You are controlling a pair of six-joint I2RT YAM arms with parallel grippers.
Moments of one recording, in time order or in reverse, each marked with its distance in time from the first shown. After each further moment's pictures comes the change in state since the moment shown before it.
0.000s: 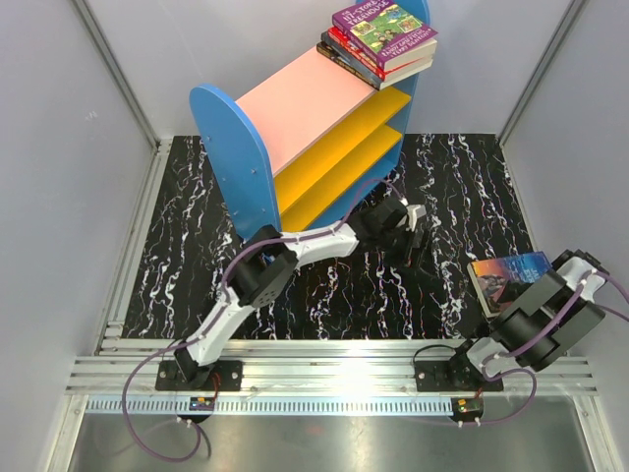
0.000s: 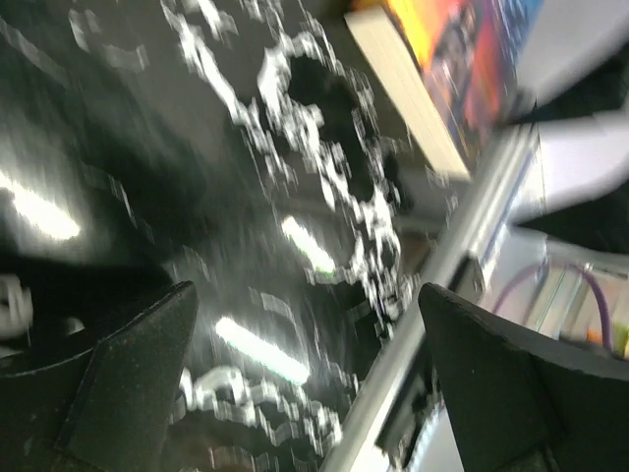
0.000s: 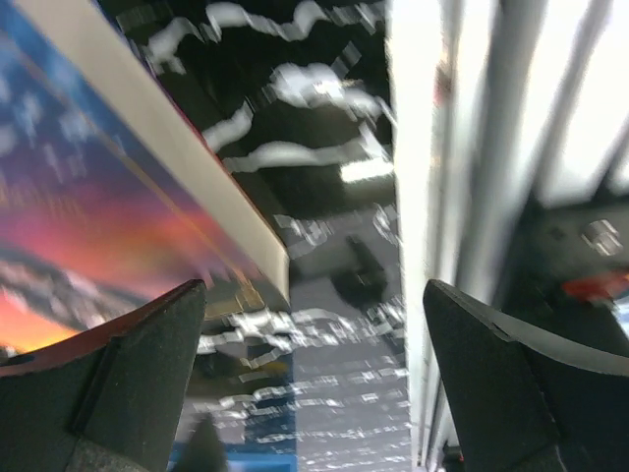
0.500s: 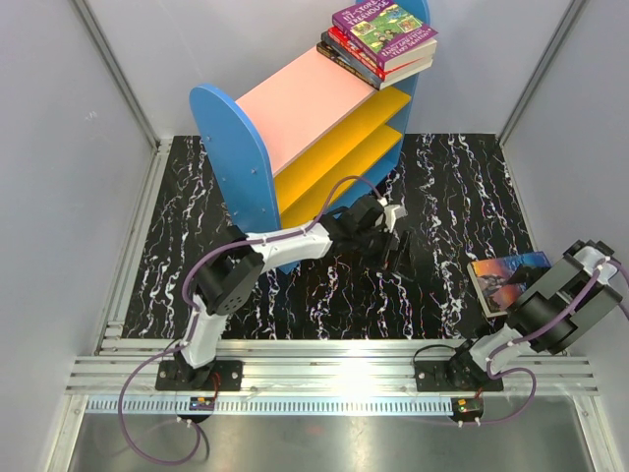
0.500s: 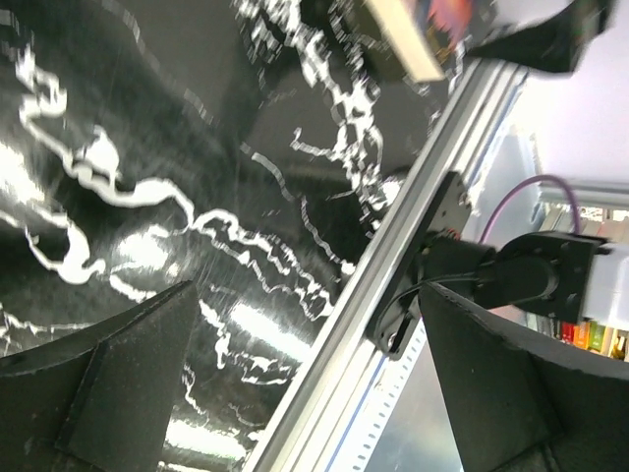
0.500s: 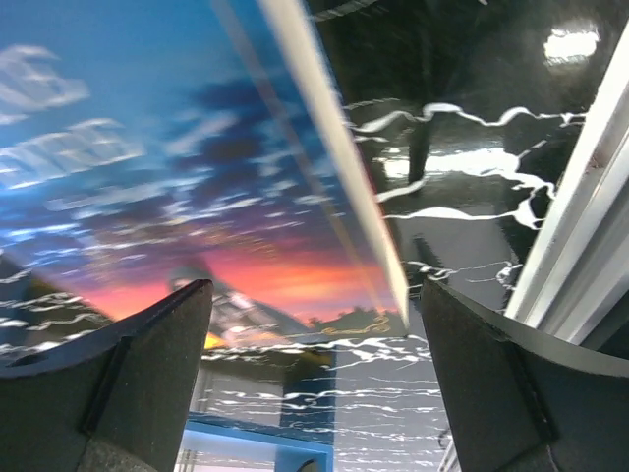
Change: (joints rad) left arm 0.029 -0.330 -0.347 -0.016 0.026 0.075; right arm -0.006 0.188 0.106 0.154 -0.117 -0.019
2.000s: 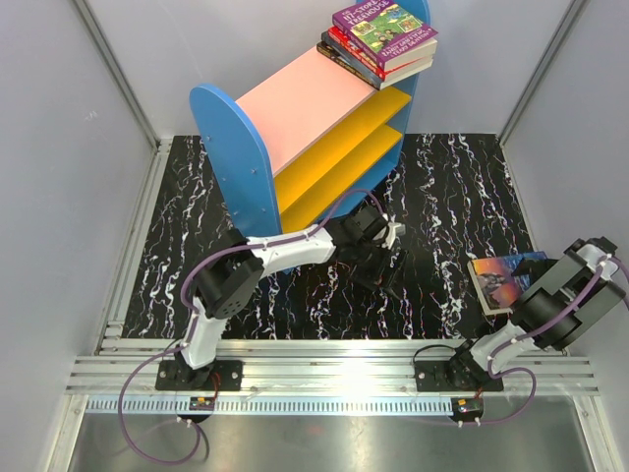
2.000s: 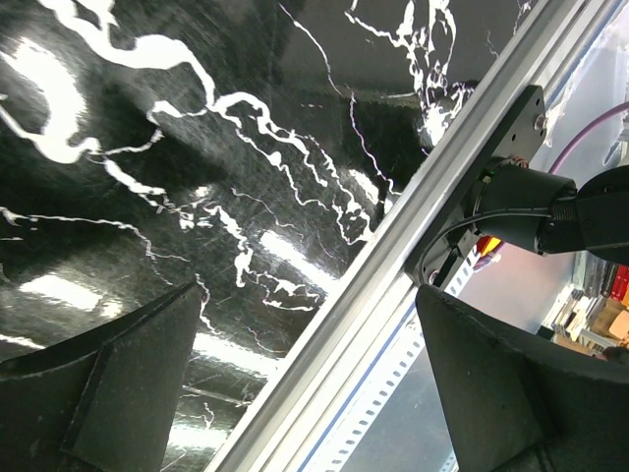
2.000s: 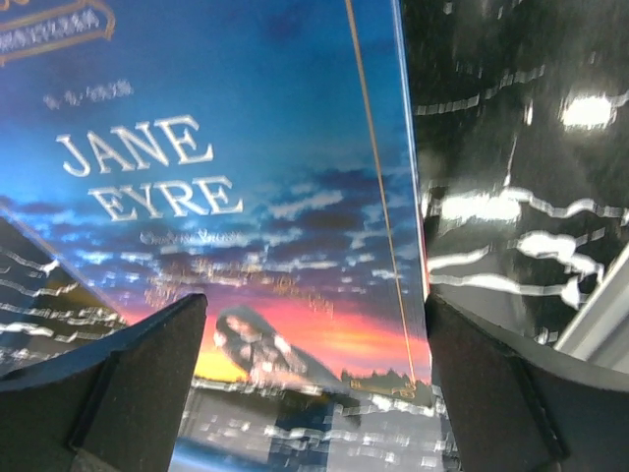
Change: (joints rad) left arm -0.041 -0.013 -0.006 -0.234 -0.025 0.086; right arm 0.006 0.034 0.027 0.118 -0.029 -0.057
